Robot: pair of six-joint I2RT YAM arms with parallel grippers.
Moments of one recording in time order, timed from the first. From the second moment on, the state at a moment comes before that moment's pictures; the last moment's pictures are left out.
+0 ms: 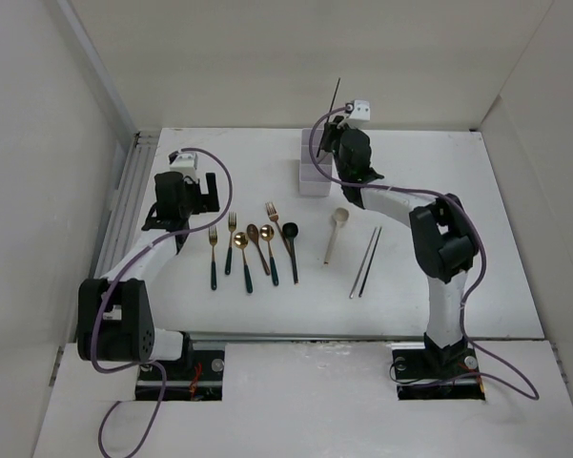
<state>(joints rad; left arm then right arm) -0.06 1.35 0.78 0.13 -0.02 -0.04 0.47 2.04 1.46 0.66 0.33 0.25</state>
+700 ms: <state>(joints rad) -0.06 1.38 0.80 0.14 -0.03 -0.07 0.48 2.11 1.52 0.45 0.46 0.32</state>
